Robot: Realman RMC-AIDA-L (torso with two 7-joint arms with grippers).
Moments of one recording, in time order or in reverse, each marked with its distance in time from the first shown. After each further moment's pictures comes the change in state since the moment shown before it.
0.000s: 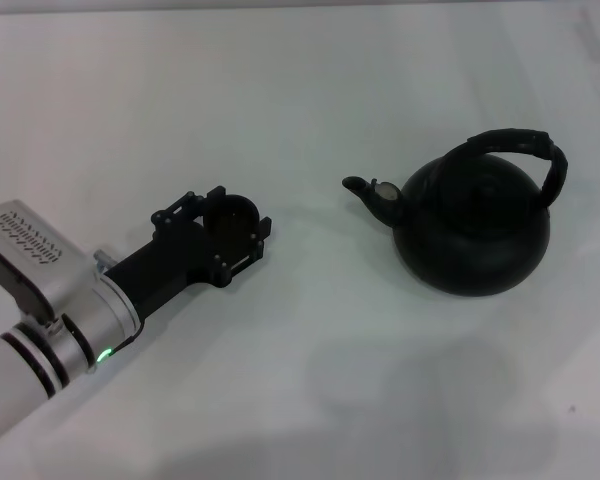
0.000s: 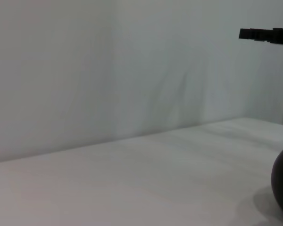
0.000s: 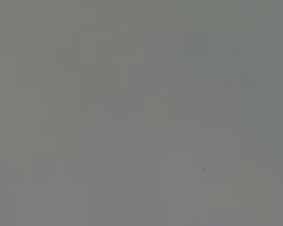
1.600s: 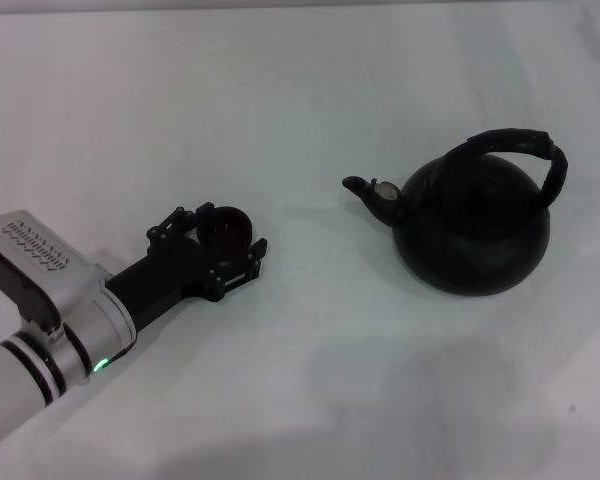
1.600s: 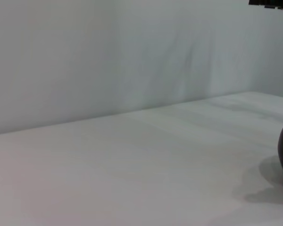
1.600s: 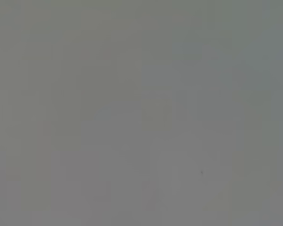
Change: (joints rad) left arm 0.009 0.002 -0.007 0.001 0.023 0.068 0.000; right arm -0.003 0.000 0.000 -0.002 0.005 -0.007 0.007
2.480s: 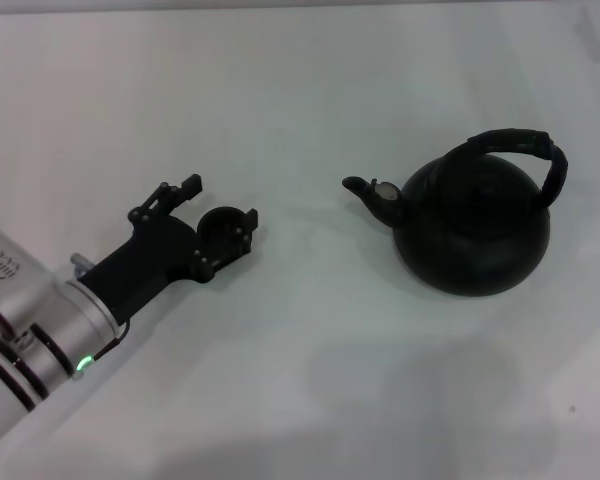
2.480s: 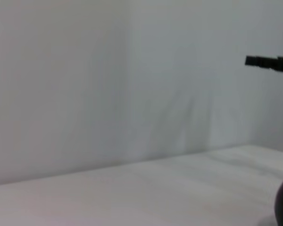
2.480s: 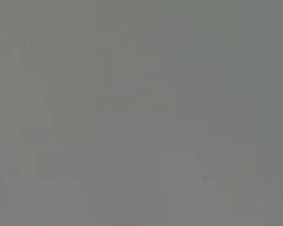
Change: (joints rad) left arm 0.040 0.005 -0.034 0.008 -0.010 -0.172 -0.004; right arm 0.001 0.002 0.002 0.008 0.001 -0.026 0.003
